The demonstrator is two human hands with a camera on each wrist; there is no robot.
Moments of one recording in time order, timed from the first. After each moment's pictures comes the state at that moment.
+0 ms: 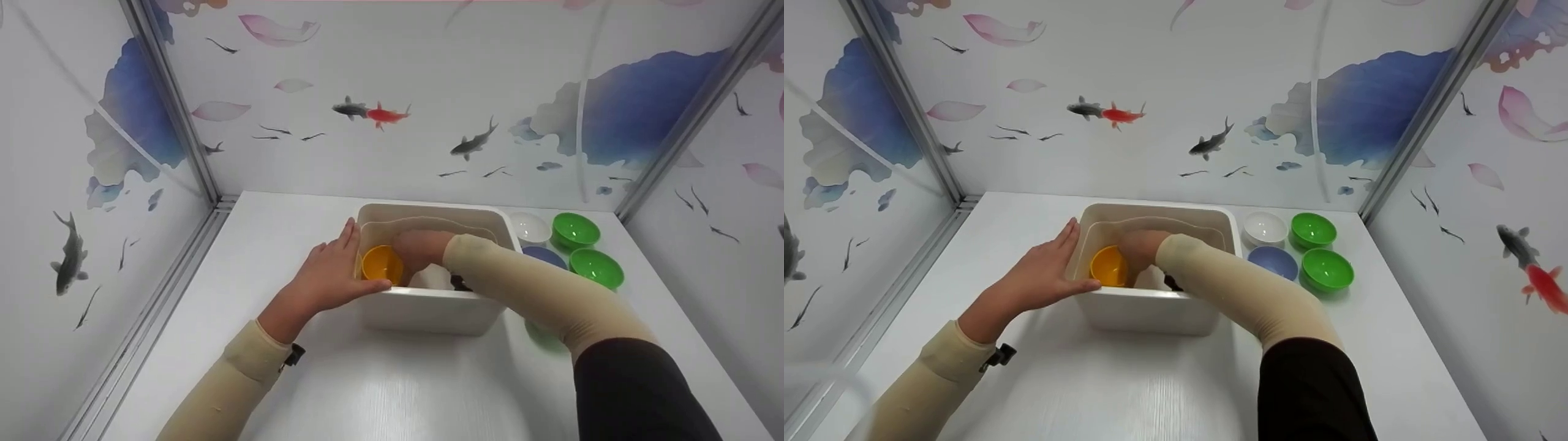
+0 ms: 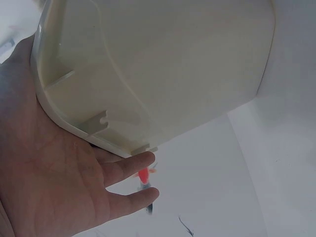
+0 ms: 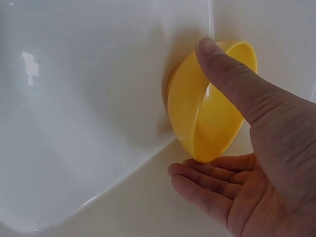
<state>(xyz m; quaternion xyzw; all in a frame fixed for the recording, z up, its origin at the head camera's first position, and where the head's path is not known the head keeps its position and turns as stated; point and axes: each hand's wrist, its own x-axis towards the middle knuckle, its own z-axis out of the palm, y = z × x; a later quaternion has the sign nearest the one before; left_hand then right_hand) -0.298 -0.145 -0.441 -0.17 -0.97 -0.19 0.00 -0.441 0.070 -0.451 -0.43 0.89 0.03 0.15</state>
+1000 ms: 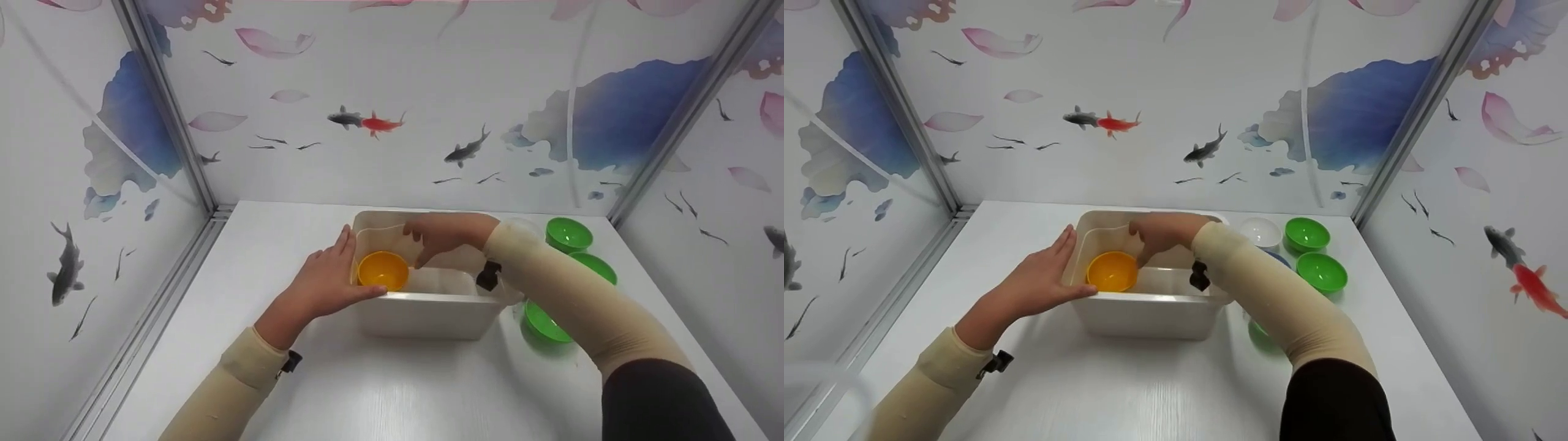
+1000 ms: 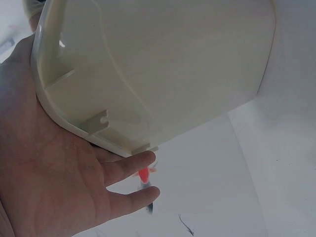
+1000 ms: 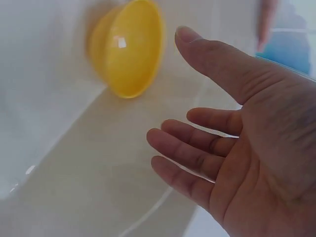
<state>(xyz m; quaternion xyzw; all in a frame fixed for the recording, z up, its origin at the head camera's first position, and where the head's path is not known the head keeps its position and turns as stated) -0.301 -0.143 -0.441 -0.16 -0.97 -0.20 0.00 -0.432 0.124 -0.384 -0.35 0.91 -0.07 0.21</state>
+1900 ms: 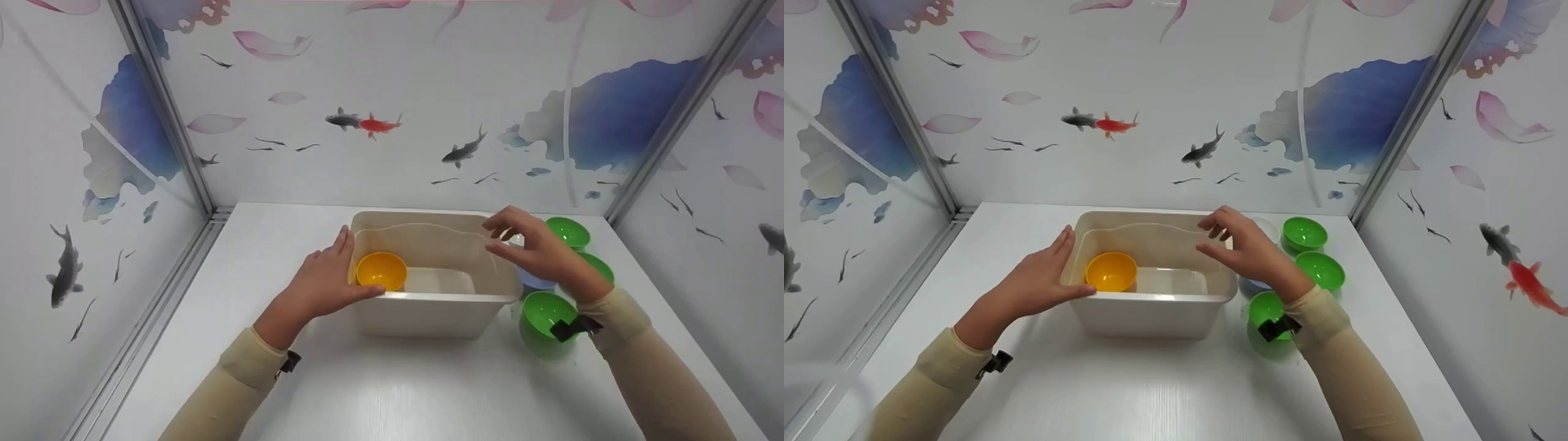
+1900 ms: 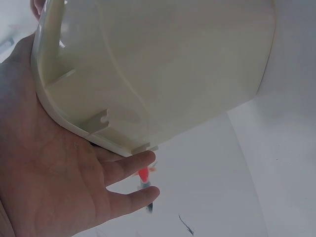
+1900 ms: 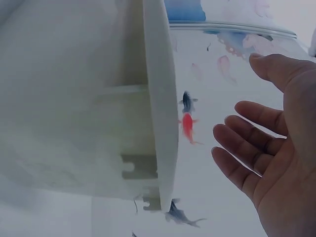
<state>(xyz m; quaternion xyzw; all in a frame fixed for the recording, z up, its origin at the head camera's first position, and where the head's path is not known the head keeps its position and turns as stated) -0.299 -0.143 -0.440 -0.16 -0.97 -0.20 0.00 -0.359 0.277 -0.393 -0.42 0.82 -0.36 -0.12</state>
